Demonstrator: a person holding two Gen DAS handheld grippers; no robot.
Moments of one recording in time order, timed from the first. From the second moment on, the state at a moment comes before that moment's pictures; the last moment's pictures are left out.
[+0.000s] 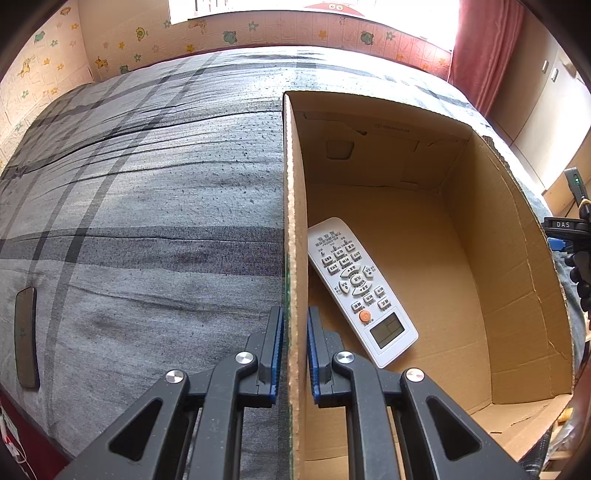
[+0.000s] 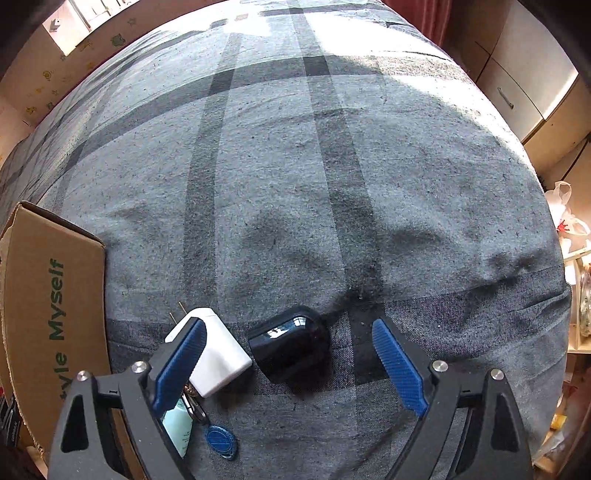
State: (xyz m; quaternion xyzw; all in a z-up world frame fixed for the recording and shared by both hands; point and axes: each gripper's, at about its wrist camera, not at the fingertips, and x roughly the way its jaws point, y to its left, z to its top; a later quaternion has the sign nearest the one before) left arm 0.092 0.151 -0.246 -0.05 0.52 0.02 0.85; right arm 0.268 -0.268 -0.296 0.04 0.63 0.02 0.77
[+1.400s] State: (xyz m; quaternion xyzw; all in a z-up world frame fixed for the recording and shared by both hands) left arm 0.092 0.146 -0.245 -0.05 0.52 0.02 0.85; right arm 0.244 -0.190 -0.187 -0.04 0.58 0.08 0.81
